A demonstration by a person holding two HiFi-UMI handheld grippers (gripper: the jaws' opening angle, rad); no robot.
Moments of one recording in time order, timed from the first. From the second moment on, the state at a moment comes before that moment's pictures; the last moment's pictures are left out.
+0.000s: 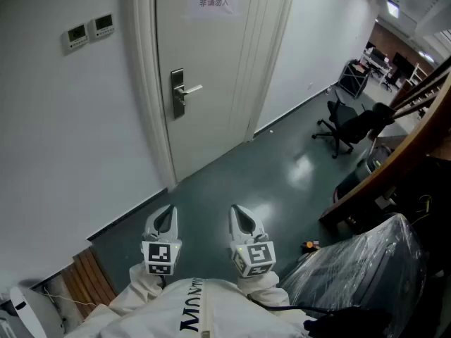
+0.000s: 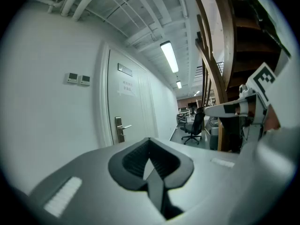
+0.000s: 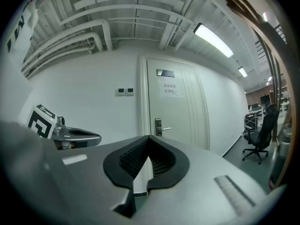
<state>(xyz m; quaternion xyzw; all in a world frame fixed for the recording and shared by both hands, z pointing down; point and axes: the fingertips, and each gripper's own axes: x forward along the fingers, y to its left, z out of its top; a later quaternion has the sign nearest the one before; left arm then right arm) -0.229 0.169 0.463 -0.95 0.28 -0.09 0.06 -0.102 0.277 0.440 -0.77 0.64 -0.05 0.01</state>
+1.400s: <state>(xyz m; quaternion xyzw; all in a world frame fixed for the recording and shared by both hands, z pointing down) -0.172 0.198 0.489 -0.95 0.29 -0.12 0.06 -0.043 0.302 0.477 -0.74 0.66 -0.10 0.04</state>
